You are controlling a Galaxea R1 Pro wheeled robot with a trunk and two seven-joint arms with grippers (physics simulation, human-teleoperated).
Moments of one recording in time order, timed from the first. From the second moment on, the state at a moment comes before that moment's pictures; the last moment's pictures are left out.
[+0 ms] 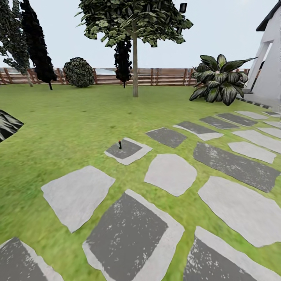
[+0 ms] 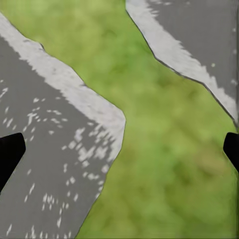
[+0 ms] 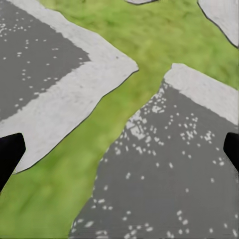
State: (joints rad) left arm -0.17 0.07 0.19 -0.39 0.03 -0.18 0.05; right arm -0.10 -0.05 0.00 -0.40 0.02 -0.61 -0.05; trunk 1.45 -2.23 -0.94
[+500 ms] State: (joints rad) left arm -0.17 0.07 0.19 -0.39 0.03 -0.18 0.05; right arm -0.10 -0.05 0.00 -0.40 0.02 -0.61 -0.05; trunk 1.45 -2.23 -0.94
